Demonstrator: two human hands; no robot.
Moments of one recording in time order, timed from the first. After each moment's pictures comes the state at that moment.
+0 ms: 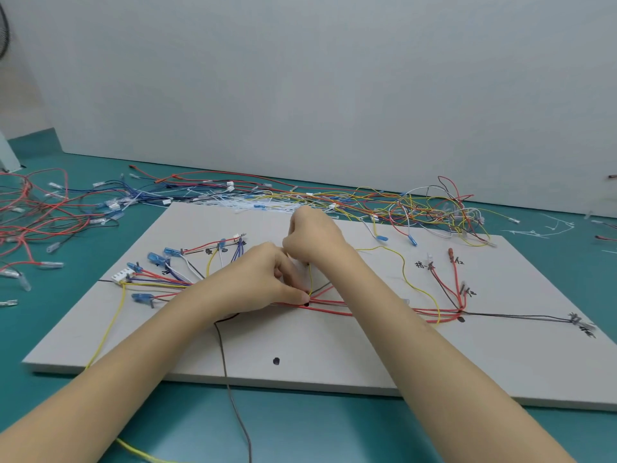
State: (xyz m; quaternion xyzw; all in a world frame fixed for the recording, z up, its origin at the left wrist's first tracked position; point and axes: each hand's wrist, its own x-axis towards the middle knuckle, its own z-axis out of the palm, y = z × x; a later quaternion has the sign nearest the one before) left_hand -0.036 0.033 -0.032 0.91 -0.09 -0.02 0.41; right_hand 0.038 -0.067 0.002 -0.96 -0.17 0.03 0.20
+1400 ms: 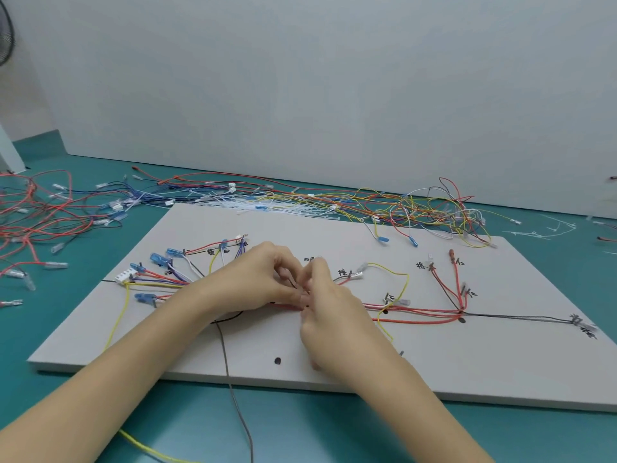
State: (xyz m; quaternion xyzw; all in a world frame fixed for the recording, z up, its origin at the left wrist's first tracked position) left_hand -0.038 0.038 -0.030 0.87 -0.14 -0.03 0.47; right_hand -0.067 -0.123 -0.028 -0.92 -0.25 0.02 0.31
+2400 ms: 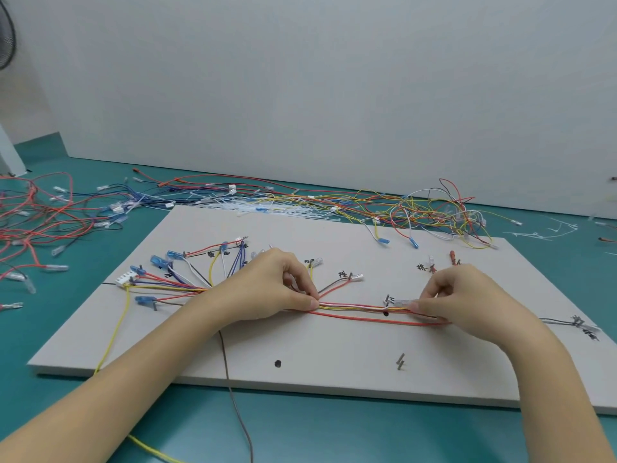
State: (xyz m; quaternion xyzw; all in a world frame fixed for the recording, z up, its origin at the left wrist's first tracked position) left_hand -0.034 0.026 -0.036 0.88 -0.11 -0.02 0.46; right_hand -0.013 -0.253 -0.003 -0.96 -0.03 0.06 0.28
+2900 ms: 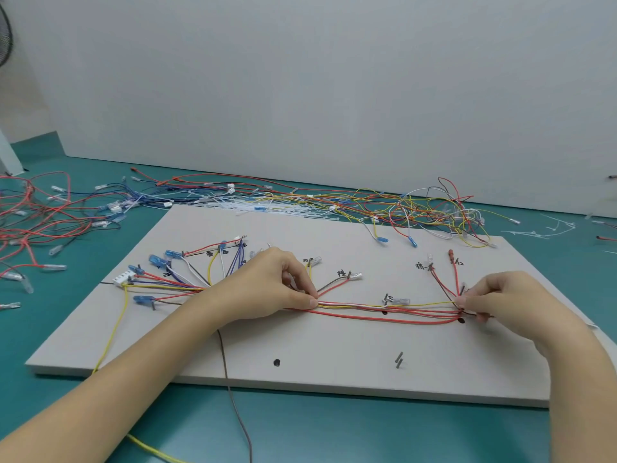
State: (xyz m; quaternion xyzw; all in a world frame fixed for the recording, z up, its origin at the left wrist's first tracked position) left_hand -0.035 0.026 -0.036 0.88 -0.11 -0.02 0.46; right_hand -0.005 -0.301 -0.006 -0.92 0.09 0.03 0.38
